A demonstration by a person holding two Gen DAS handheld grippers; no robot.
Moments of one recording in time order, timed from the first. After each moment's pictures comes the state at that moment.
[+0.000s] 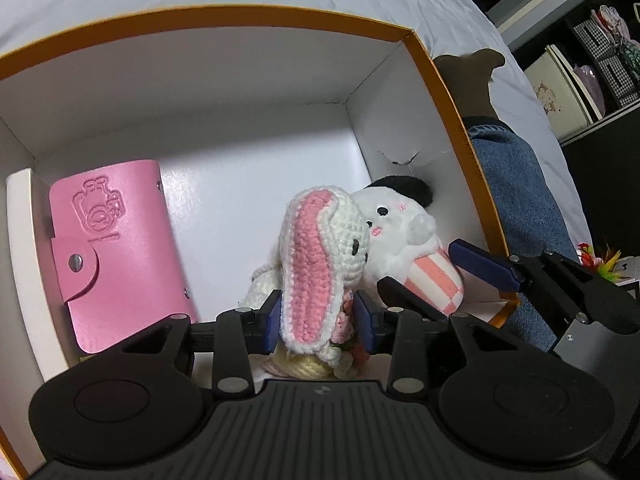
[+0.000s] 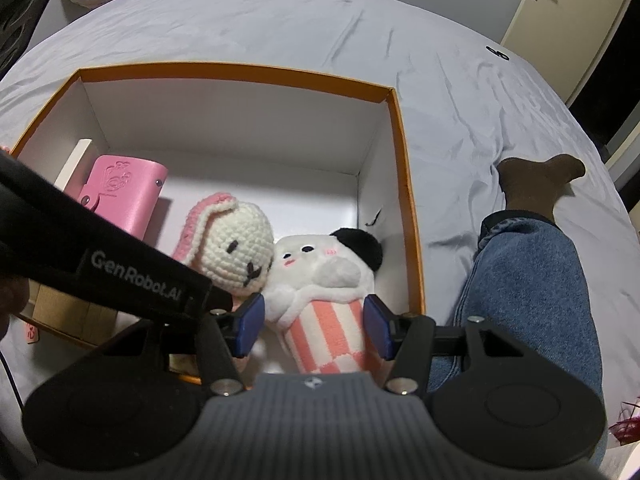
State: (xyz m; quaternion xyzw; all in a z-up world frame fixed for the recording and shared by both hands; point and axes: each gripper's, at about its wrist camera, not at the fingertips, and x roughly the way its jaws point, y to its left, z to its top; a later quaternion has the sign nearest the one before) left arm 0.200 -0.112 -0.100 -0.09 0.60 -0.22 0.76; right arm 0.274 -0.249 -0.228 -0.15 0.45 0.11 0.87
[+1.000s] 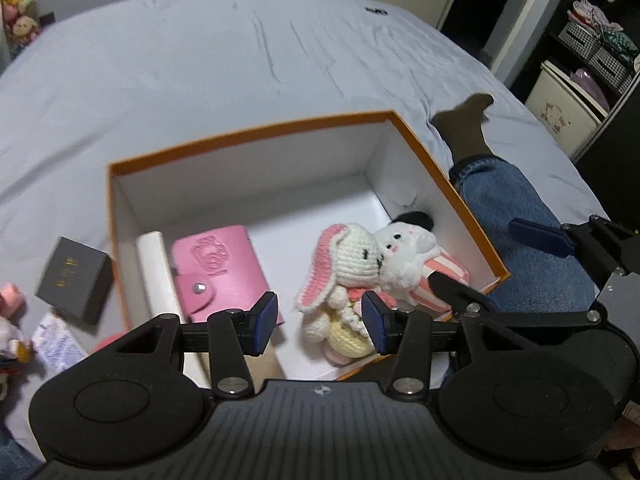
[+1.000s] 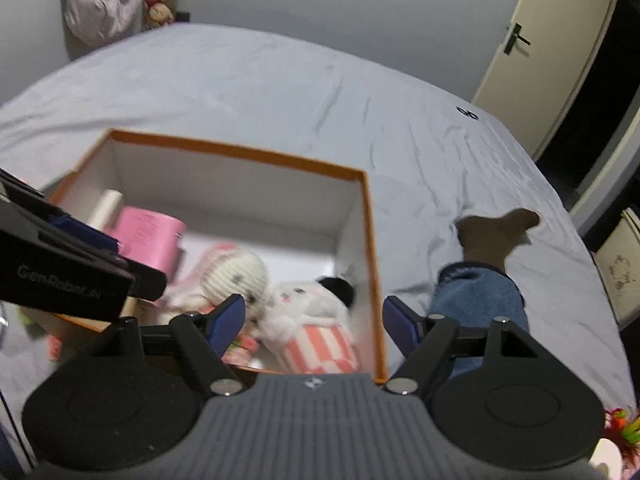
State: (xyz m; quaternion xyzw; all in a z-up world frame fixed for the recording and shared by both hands) left arm 0.130 -0.074 -0.019 -0.01 0.49 -0.18 0.85; right arm 0.213 -0.237 -0.167 -0.16 0.36 0.09 0.91
